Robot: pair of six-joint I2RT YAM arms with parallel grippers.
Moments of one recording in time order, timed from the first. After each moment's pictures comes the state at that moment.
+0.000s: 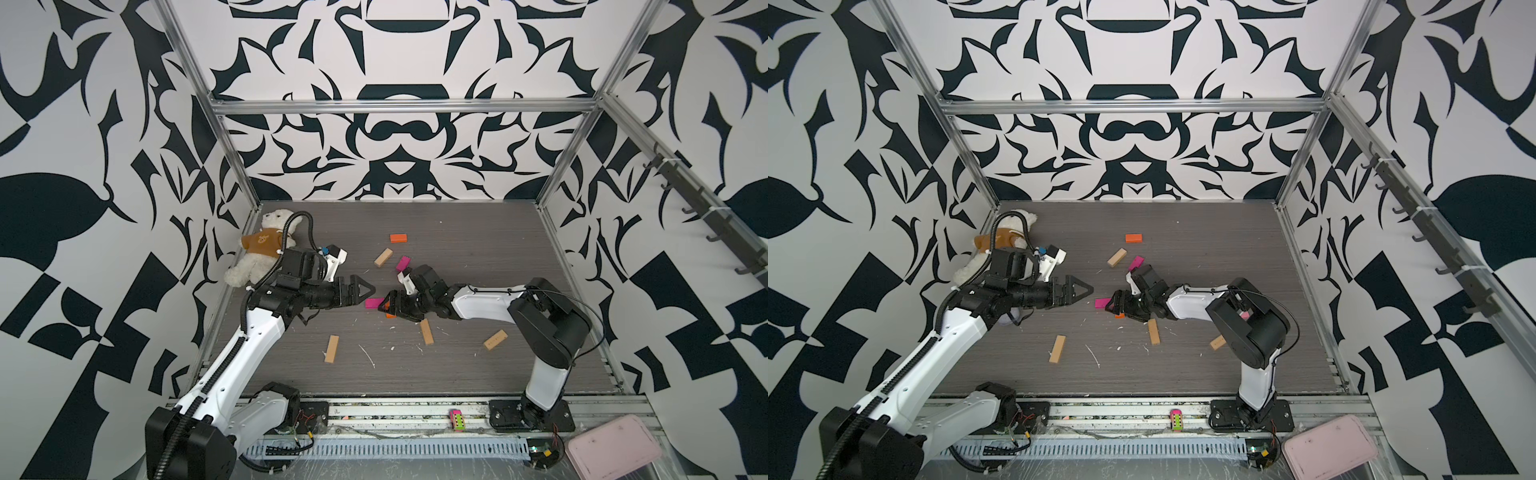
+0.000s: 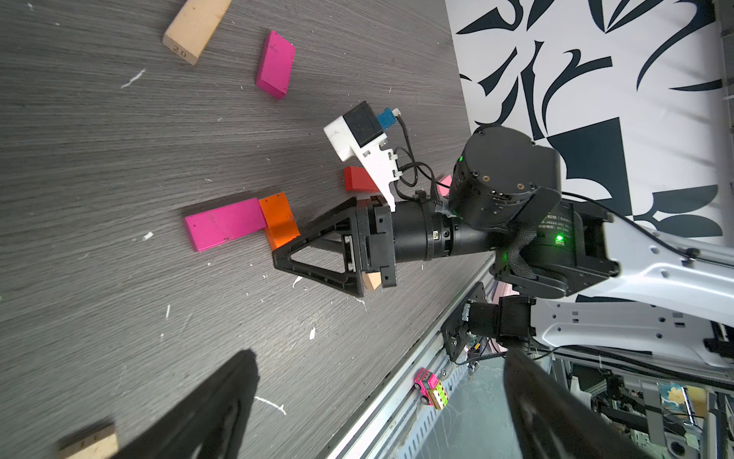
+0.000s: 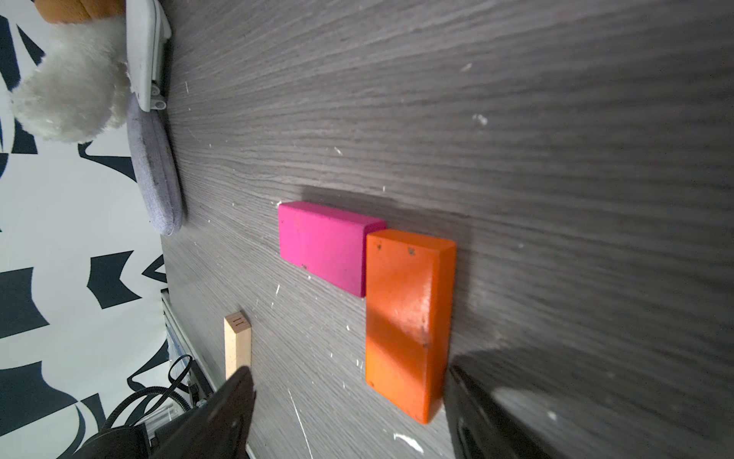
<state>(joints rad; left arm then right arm) -0.31 1.06 0.87 -0.62 0.71 -0.44 0.75 1.83 0.94 0.06 -0.43 0.91</state>
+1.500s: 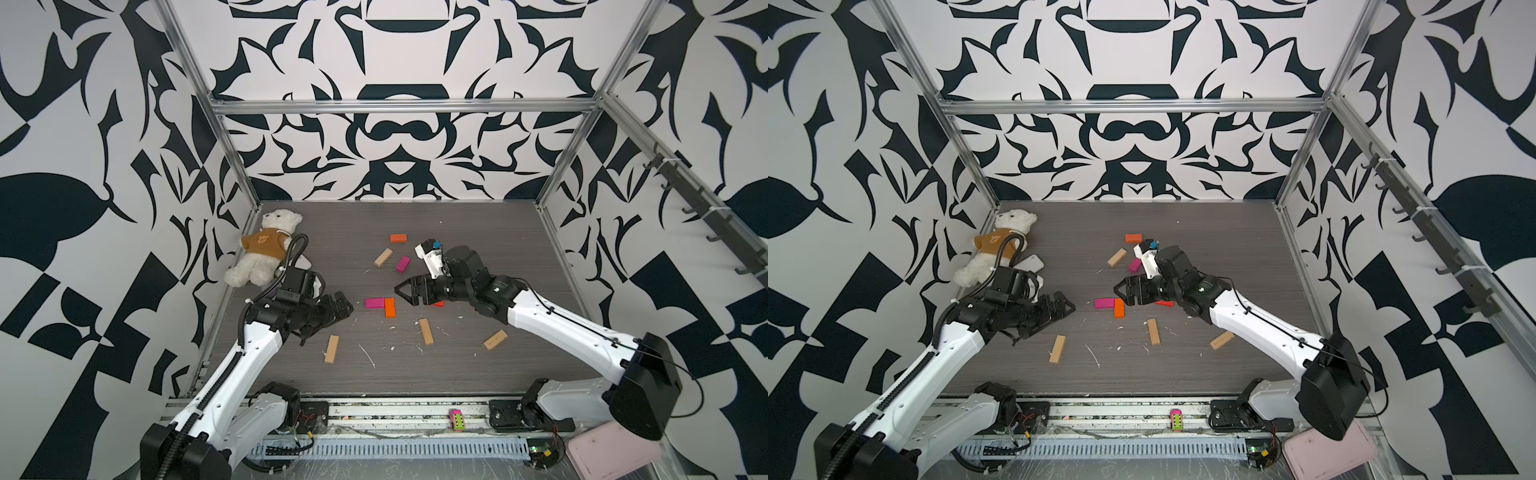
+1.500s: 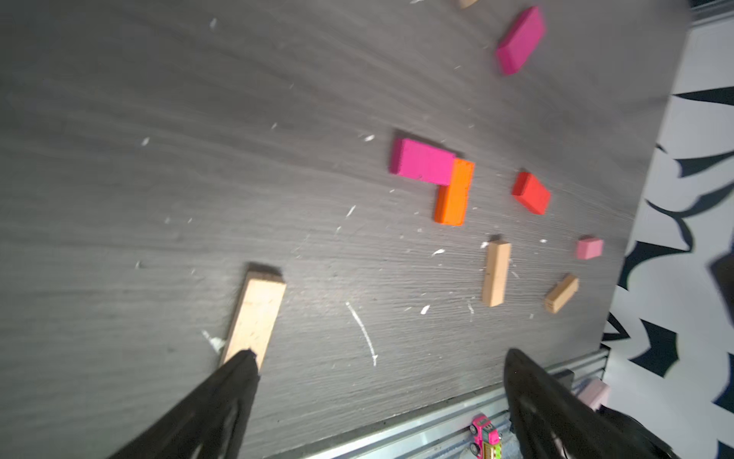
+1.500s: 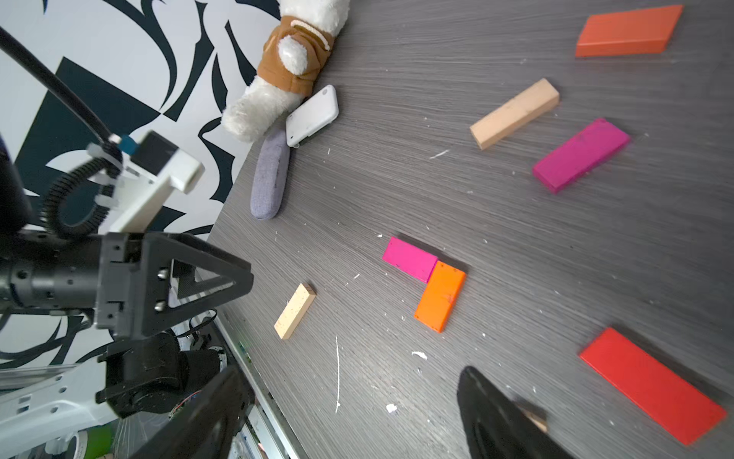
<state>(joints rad) -0.34 0.97 0.73 -0.86 0.29 -0.70 0.72 1.29 0.96 -0.30 -0.33 0.53</state>
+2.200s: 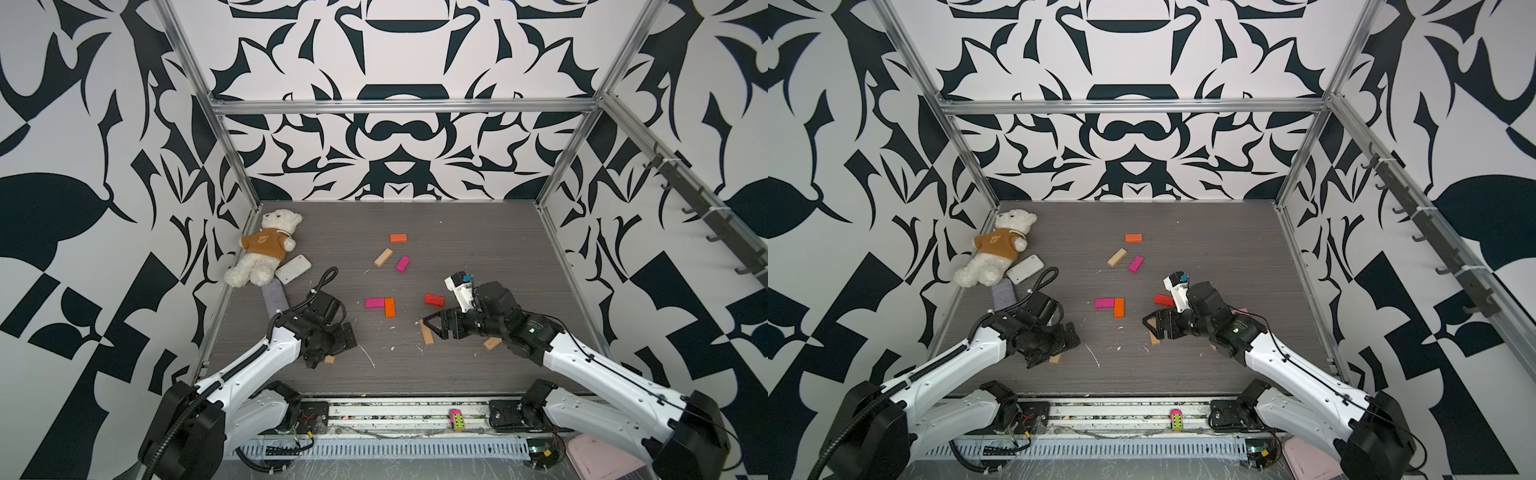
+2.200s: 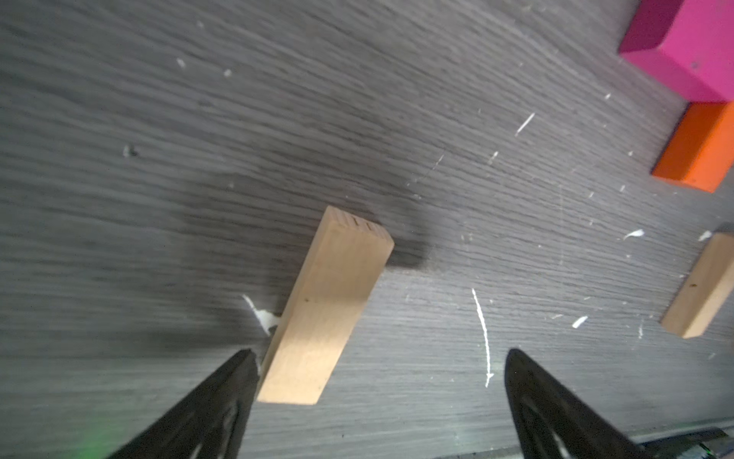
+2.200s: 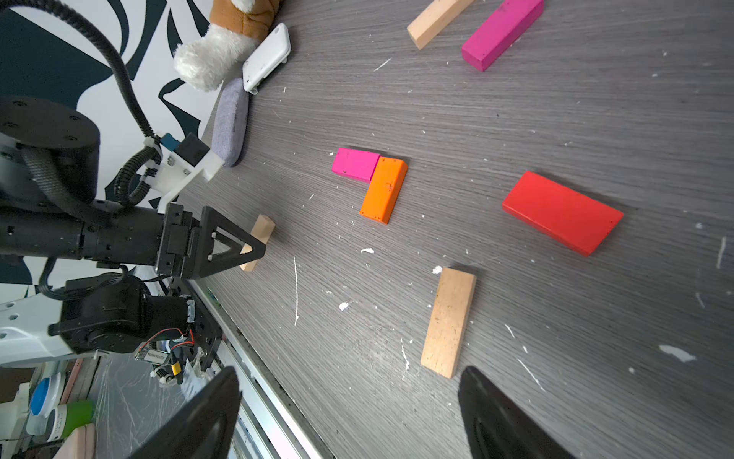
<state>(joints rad) -0.55 1.08 0.53 -0.75 0.13 -0.85 0.70 0.94 0.60 -0.33 -0.32 0.56</state>
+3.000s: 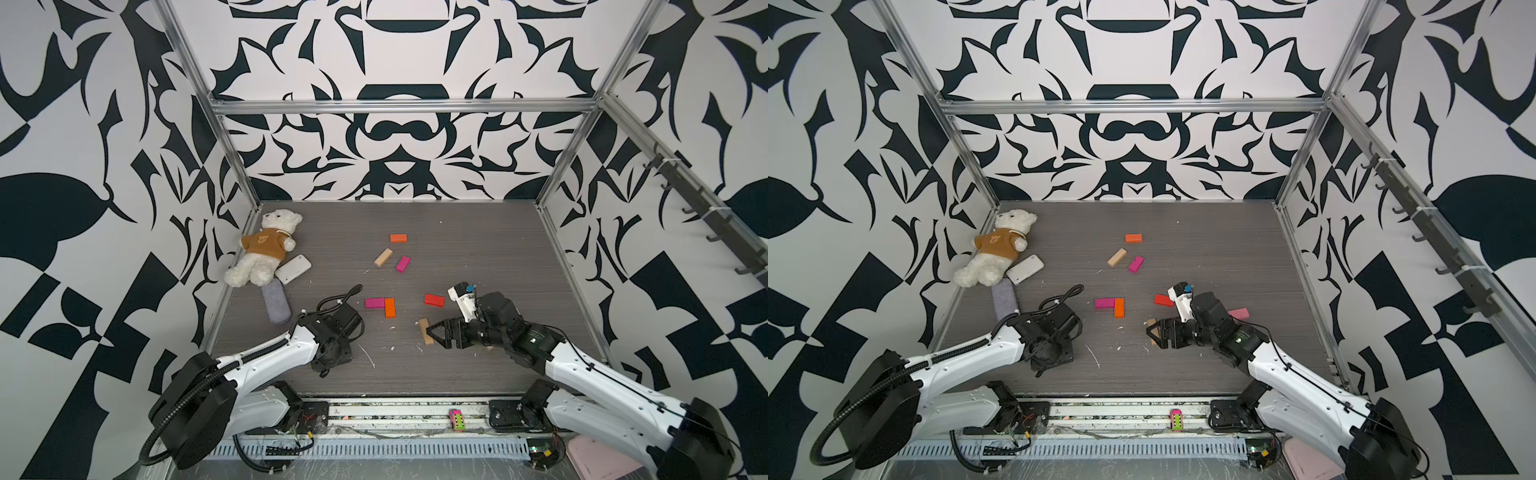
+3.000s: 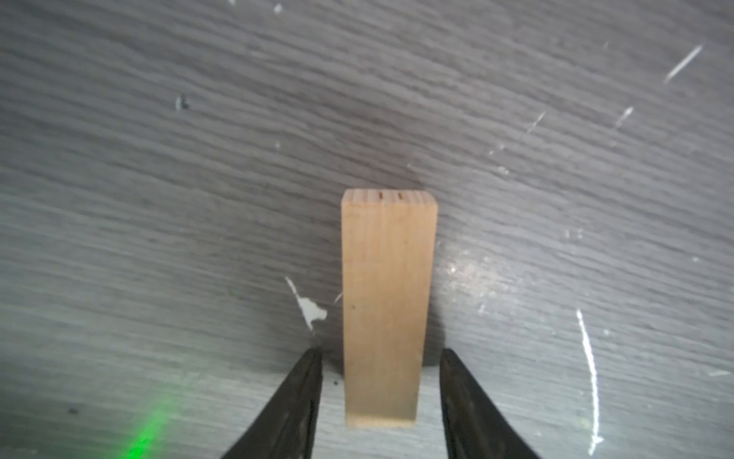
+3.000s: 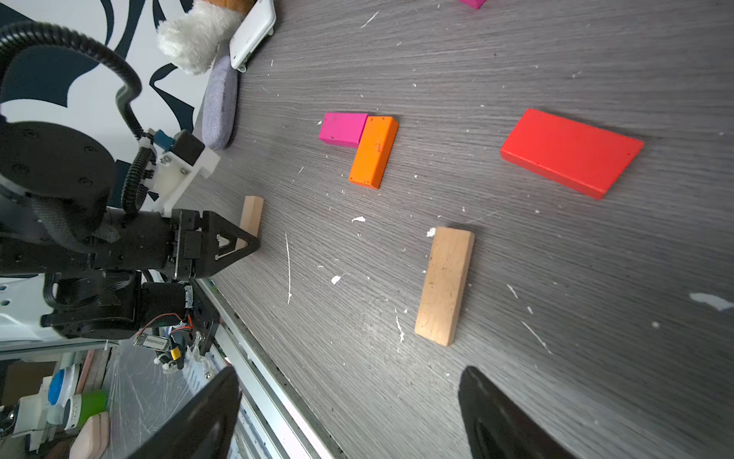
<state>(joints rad) -0.77 1.19 0.54 -0.80 -0.10 -1.03 0.70 0.88 0.49 -0.29 -0.36 0.60</state>
